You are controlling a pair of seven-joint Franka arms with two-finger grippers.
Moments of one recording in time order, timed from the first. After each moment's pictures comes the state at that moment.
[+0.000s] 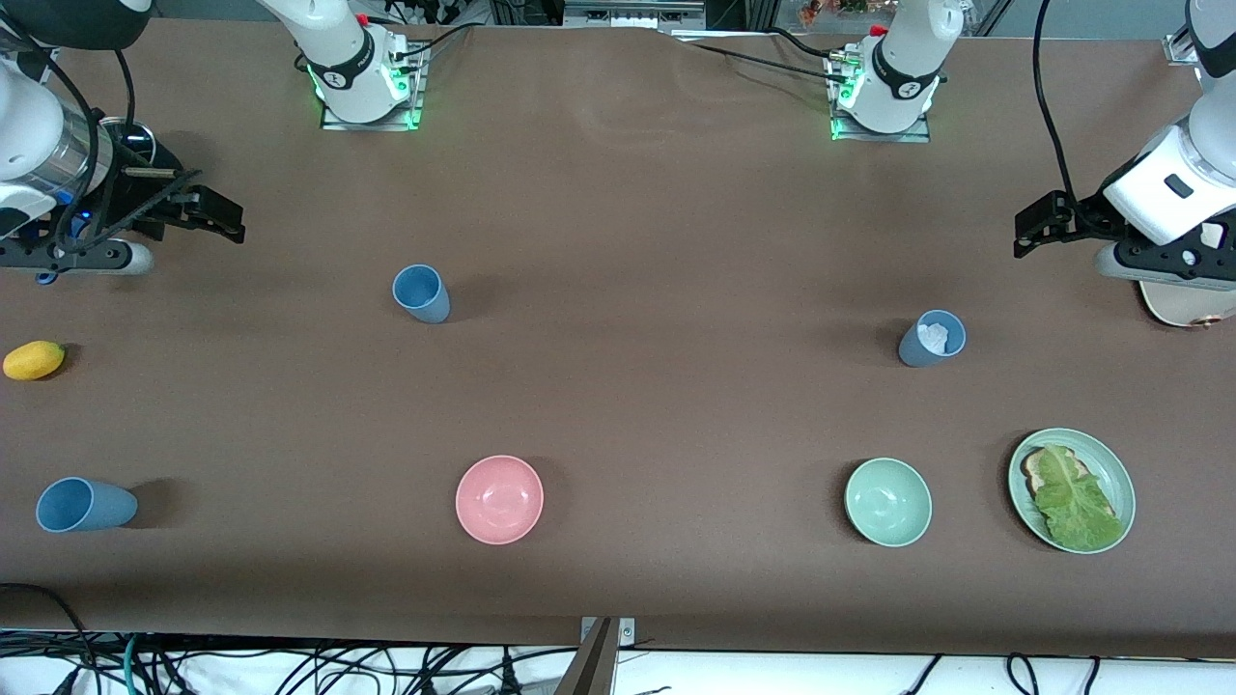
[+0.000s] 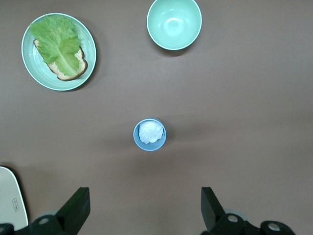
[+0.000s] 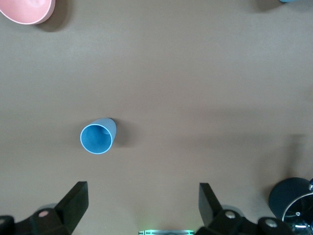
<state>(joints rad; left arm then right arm) 0.00 -0.01 -0.03 -1.70 0.01 1.64 0.09 0.08 0.04 0.02 -1.62 0.00 1.54 0.12</state>
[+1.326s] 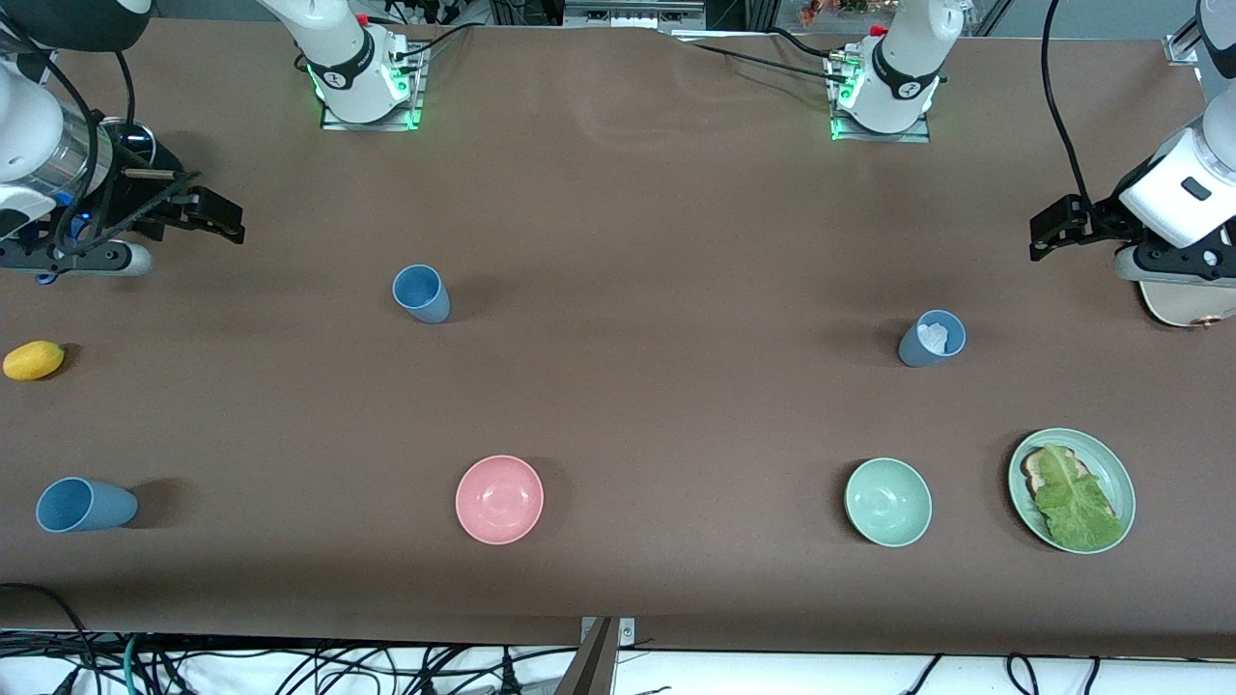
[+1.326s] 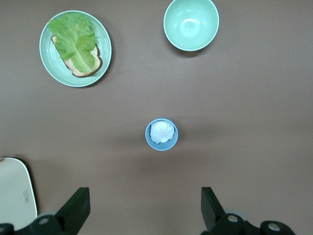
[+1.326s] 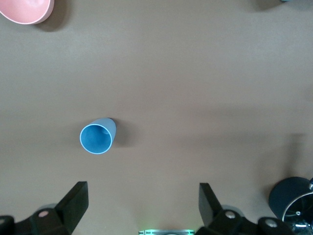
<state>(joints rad) 0.00 0.00 -0.02 -1.70 0.04 1.64 0.06 0.08 0.04 0.02 -1.62 0.00 1.54 0.12</state>
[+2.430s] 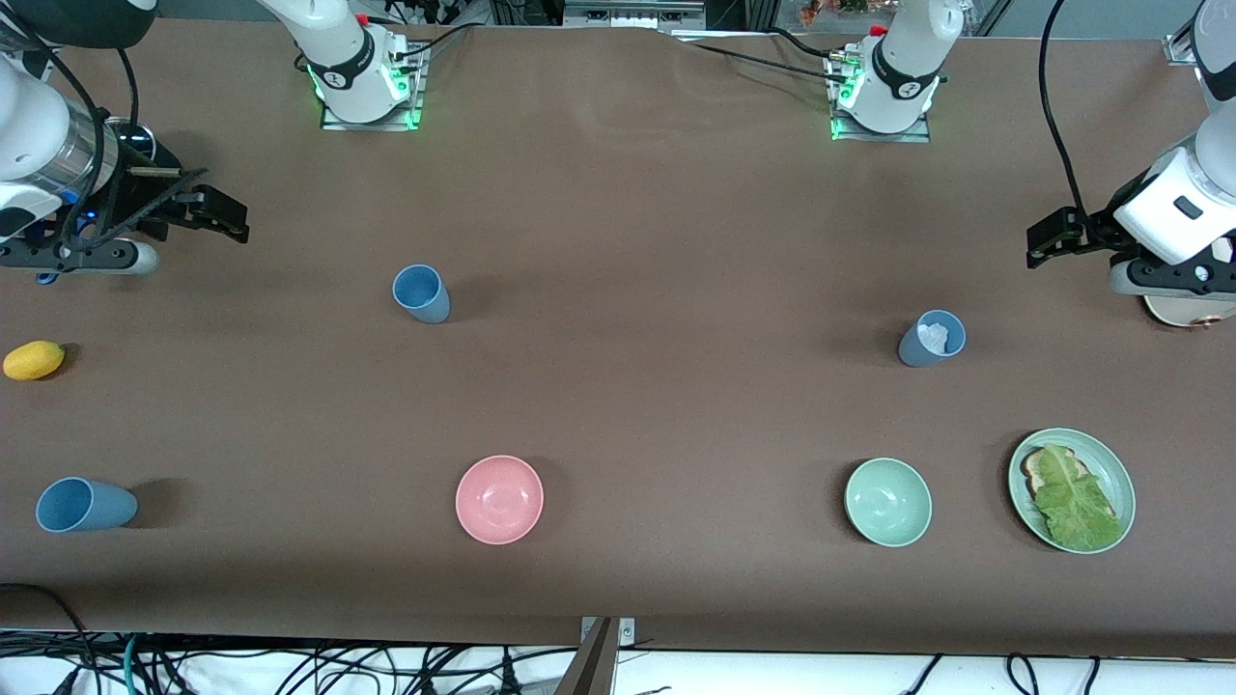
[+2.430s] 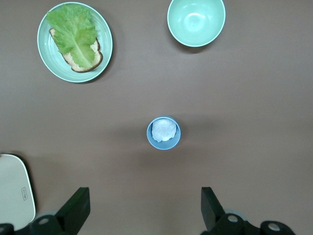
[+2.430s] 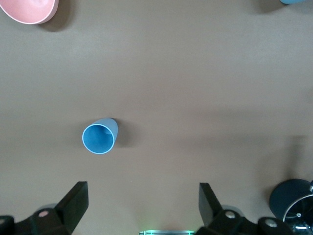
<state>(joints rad) 0.02 0.02 -0.02 -1.70 0.04 1.64 0.06 0.09 0.04 0.03 -1.62 0.00 1.54 0.12</state>
